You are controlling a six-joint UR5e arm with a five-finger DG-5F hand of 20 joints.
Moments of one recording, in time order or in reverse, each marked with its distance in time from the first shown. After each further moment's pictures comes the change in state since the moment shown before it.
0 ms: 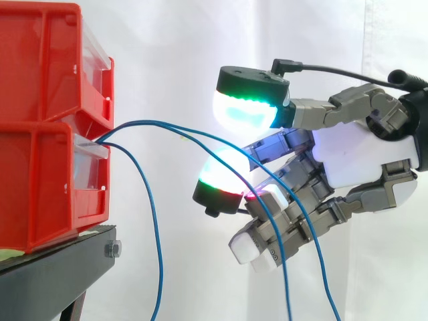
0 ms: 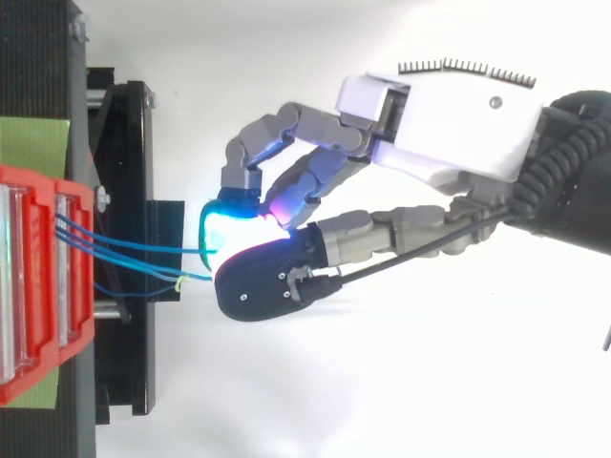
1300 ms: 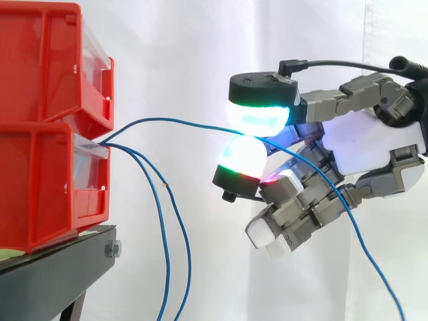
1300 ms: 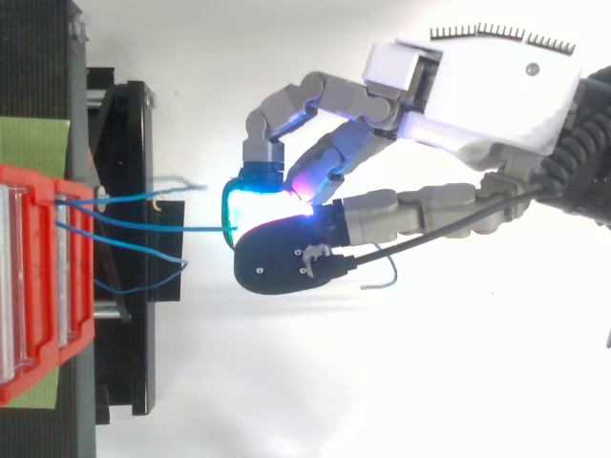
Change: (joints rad) arm -0.012 0.025 0.000 -0.050 0.001 0.002
